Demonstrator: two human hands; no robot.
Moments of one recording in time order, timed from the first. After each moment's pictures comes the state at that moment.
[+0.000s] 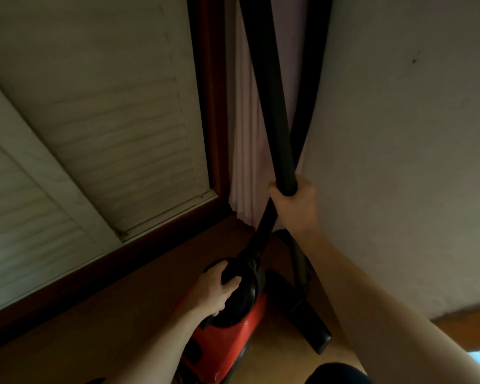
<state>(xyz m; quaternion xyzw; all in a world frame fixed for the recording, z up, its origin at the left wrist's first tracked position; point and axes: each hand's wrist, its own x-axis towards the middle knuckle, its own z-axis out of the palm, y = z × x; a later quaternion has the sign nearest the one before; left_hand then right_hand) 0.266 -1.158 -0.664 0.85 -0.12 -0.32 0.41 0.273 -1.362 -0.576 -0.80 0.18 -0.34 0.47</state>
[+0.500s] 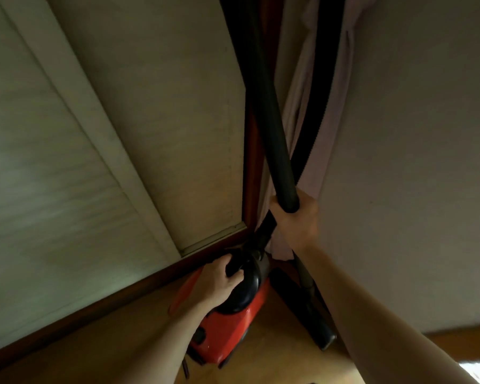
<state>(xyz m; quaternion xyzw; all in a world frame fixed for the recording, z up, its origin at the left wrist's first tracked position) 0.258 -1.093 -0.317 0.89 -0.10 -0.24 0.37 0.261 -1.281 -0.253 -0.77 0.16 -0.25 0.56</state>
